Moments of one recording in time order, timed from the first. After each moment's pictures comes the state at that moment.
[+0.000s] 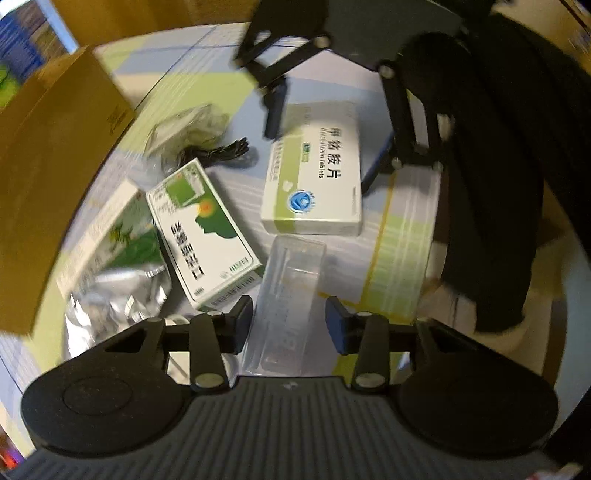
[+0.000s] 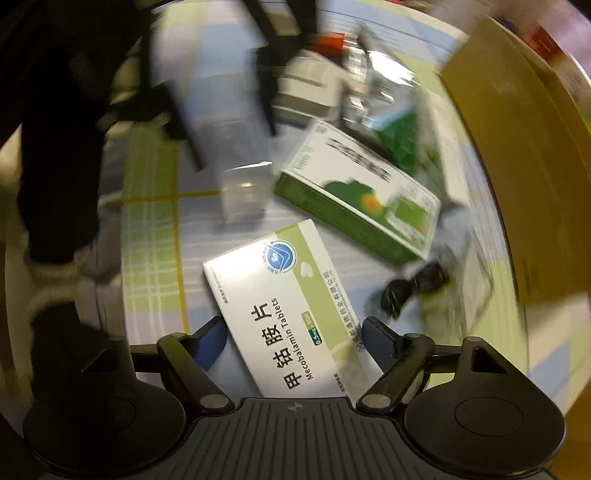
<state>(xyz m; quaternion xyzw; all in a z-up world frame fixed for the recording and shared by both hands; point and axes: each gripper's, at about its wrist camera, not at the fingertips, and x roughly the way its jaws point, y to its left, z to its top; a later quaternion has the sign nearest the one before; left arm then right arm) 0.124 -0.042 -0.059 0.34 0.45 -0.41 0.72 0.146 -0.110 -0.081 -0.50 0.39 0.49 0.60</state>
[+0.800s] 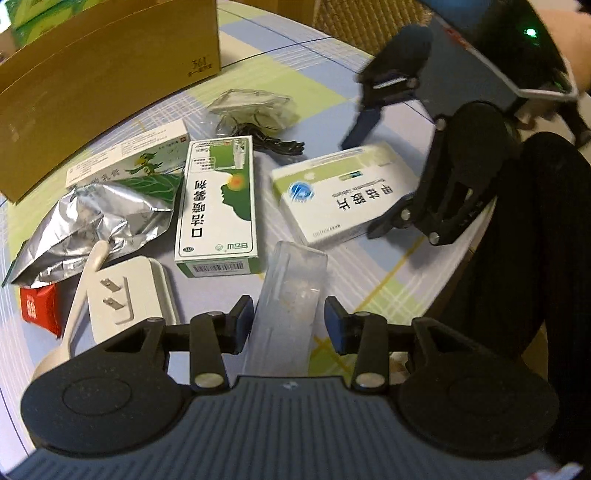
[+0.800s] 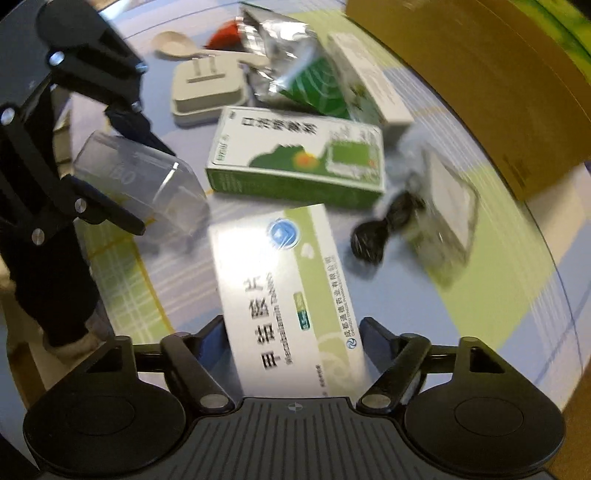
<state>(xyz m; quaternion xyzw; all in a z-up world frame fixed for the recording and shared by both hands) 0.118 -0.031 -0.061 0.14 0.51 -0.30 0.80 0.186 -0.119 -0.095 -0.38 0.50 0.42 0.66</state>
